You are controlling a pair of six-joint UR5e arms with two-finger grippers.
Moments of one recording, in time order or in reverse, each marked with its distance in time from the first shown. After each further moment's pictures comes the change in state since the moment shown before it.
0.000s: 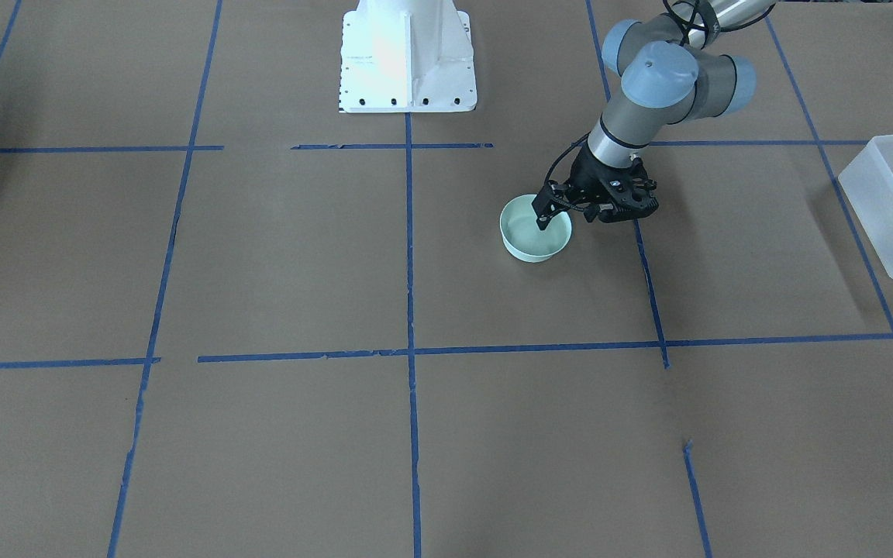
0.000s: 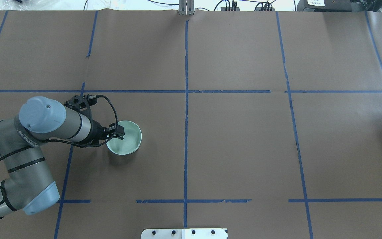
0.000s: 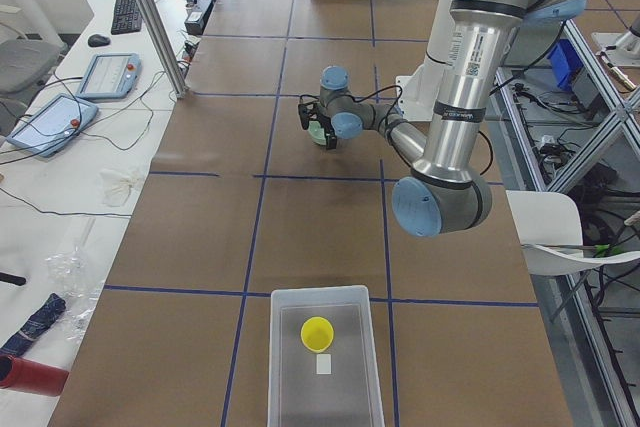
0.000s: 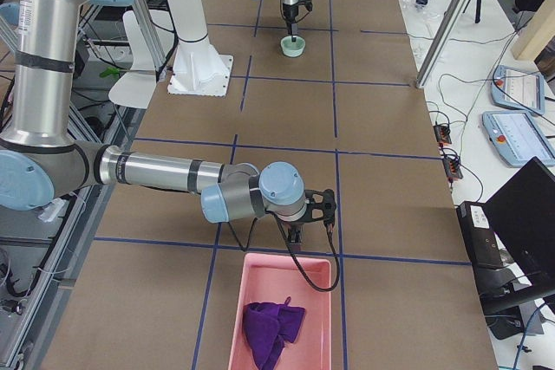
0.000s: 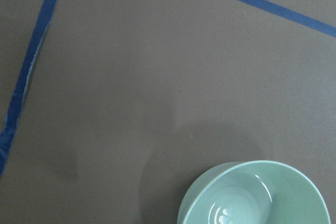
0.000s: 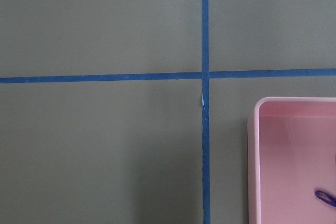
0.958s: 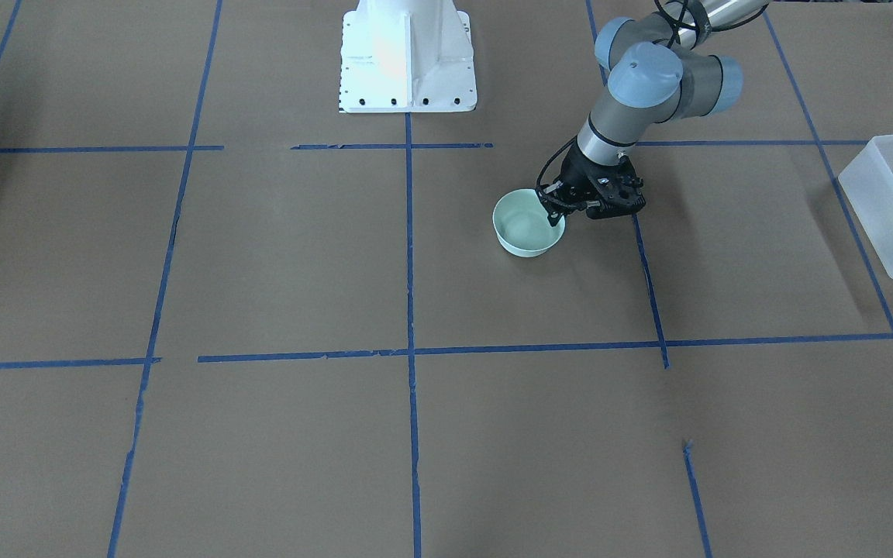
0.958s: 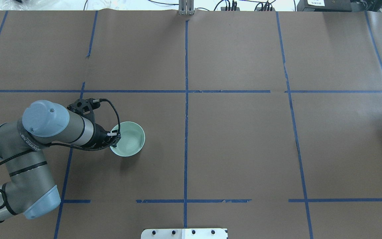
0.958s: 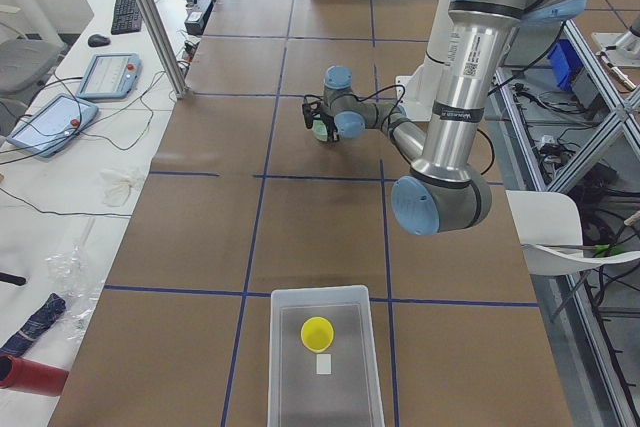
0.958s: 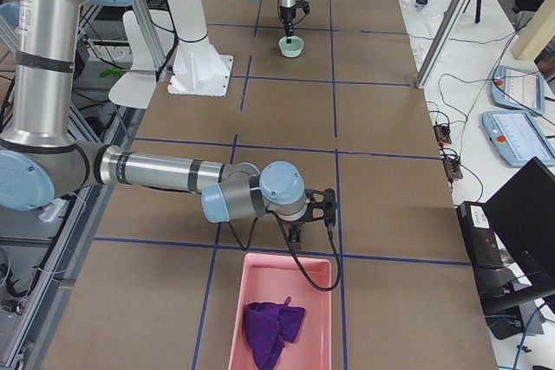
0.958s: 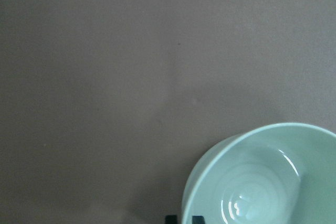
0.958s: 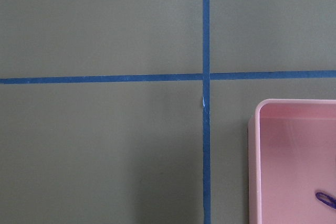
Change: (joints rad) left arm 0.007 0.002 -0.041 0.025 -0.002 0.003; right arm 0.000 0.002 0.000 0.002 -0.001 0.000
